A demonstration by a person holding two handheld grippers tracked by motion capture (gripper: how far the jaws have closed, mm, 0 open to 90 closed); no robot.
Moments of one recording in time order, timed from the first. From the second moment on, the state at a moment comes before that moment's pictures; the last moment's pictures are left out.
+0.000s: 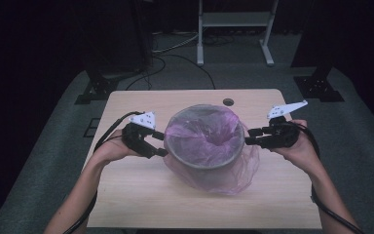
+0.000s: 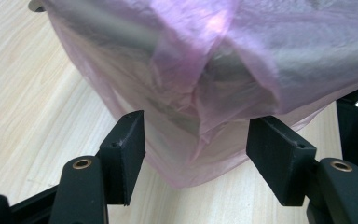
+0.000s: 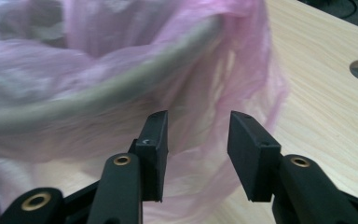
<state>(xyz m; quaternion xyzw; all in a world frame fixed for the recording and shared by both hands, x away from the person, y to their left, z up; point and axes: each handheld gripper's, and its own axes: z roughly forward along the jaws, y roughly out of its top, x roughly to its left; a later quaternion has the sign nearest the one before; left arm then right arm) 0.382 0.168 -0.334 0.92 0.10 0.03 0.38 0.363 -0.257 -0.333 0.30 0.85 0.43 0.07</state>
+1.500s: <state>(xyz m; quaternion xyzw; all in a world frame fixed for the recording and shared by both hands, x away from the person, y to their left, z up) 0.346 0.152 -0.329 0.92 0.06 0.02 0.38 0.291 -0.249 -0.351 0.25 0.84 0.47 0.07</state>
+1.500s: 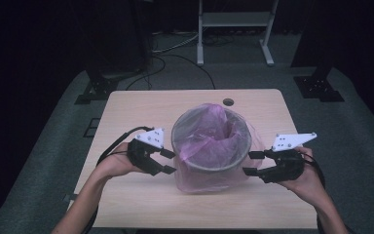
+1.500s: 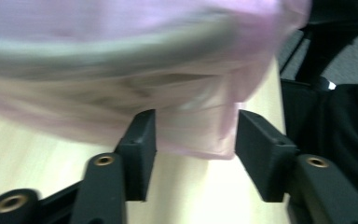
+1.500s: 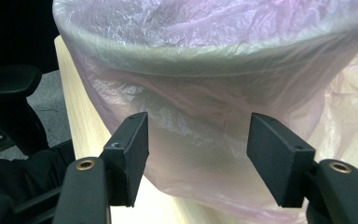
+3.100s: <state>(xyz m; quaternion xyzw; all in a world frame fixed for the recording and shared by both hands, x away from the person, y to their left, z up) 0.404 0.158 -0.373 0.93 0.09 0.02 0.37 0.329 -0.251 -0.381 0.29 0.86 0.41 0.08</state>
